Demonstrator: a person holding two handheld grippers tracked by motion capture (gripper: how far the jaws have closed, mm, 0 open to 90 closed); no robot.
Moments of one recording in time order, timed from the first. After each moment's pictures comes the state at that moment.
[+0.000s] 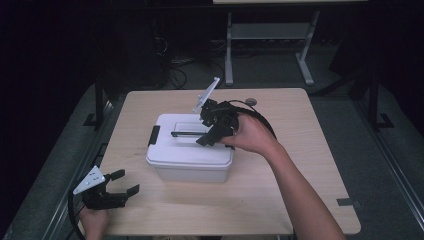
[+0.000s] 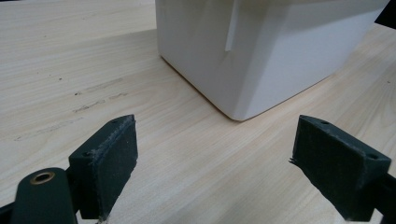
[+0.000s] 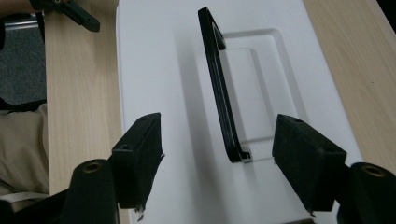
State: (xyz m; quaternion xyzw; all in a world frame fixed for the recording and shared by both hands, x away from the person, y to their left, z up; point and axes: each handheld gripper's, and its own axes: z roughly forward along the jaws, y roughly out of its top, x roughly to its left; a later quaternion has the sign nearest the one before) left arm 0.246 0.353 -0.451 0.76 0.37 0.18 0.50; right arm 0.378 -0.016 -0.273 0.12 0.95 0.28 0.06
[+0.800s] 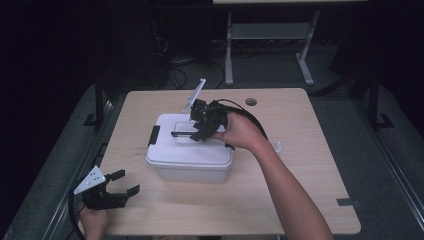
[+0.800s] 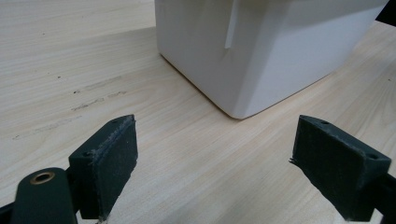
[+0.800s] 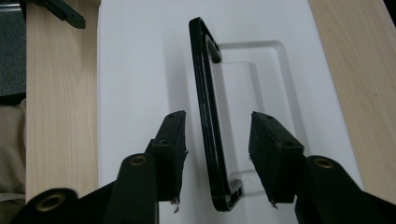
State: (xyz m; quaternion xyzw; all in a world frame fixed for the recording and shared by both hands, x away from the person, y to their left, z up) left arm 0.246 0.353 -0.452 0.76 0.38 0.18 0.50; right arm 0.392 0.008 -0.282 0.09 0.96 0.27 0.06
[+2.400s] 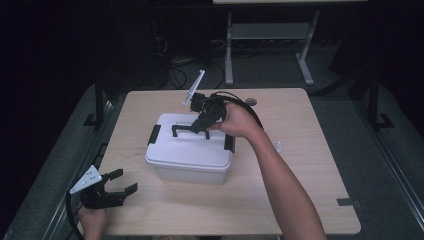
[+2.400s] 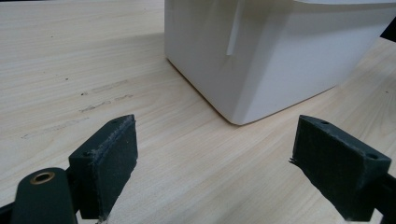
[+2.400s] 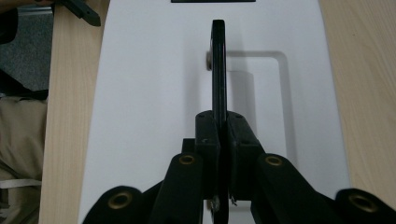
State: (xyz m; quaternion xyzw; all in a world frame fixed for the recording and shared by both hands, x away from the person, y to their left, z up) left arm 0.247 0.359 -0.452 0.75 0.38 0.18 0.51; right arm 0.420 0.009 -0.282 0.07 0.96 0.27 0.01
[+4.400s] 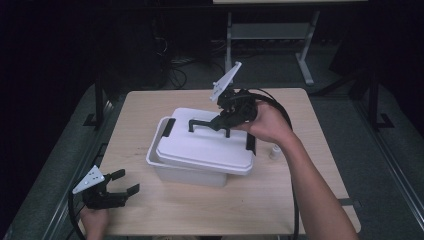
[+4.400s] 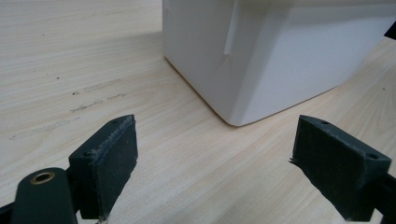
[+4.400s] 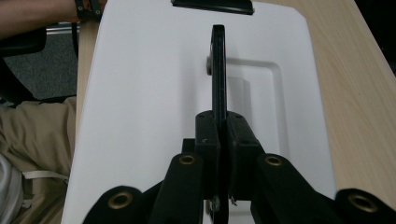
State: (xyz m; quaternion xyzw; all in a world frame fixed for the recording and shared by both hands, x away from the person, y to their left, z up) left arm 0.248 0.354 -0.453 0.75 0.38 0.17 0.51; right arm 0.376 -0.057 -0.236 0.08 0.94 0.32 0.04
